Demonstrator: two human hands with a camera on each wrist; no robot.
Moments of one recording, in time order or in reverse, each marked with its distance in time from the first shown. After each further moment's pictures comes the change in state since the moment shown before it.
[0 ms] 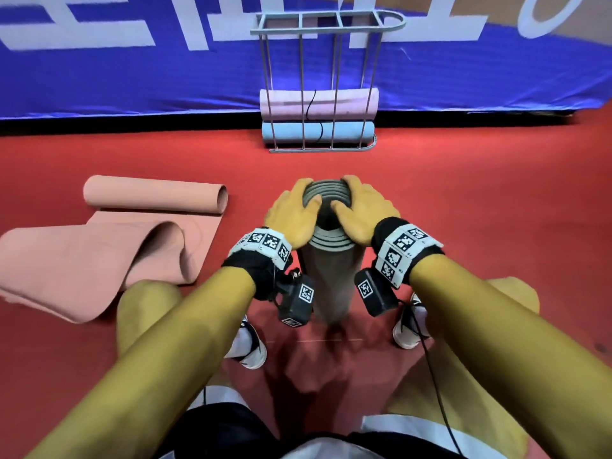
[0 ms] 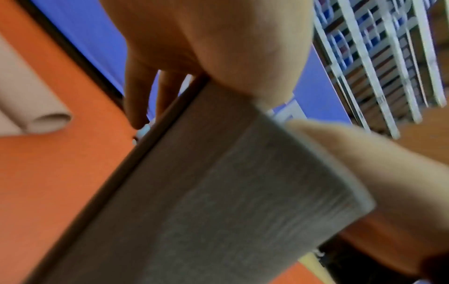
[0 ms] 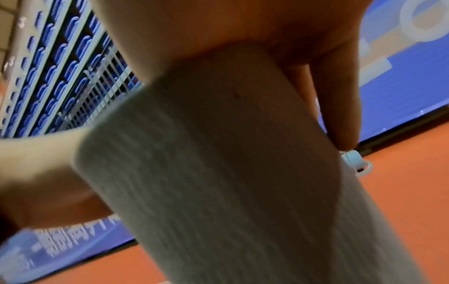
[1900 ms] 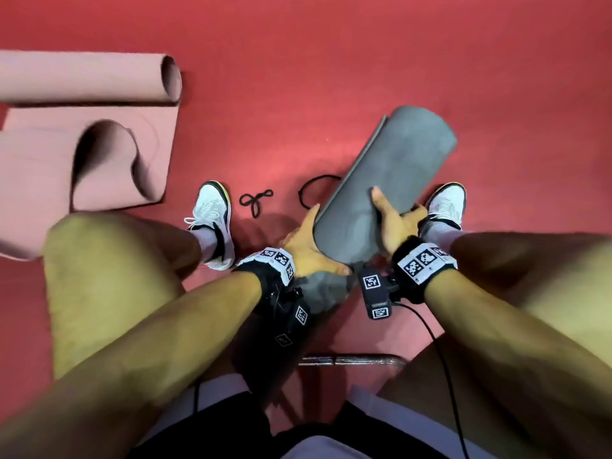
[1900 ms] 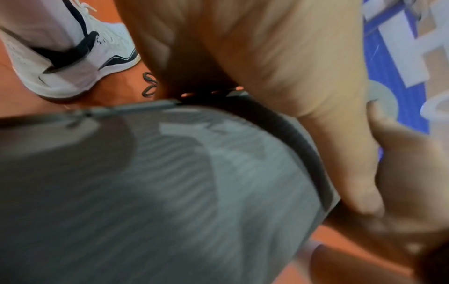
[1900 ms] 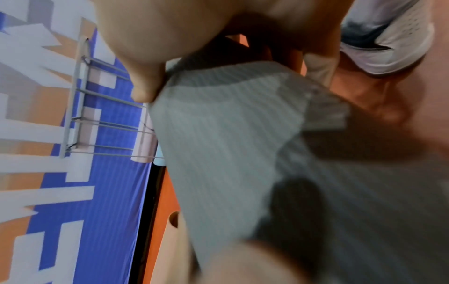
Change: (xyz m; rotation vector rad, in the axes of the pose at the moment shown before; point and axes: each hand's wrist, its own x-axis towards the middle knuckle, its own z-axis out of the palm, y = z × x) left_hand -0.048 -0.152 0.211 -0.303 -0.679 -0.391; right_hand 0.010 0.180 0.202 0.982 0.178 0.946
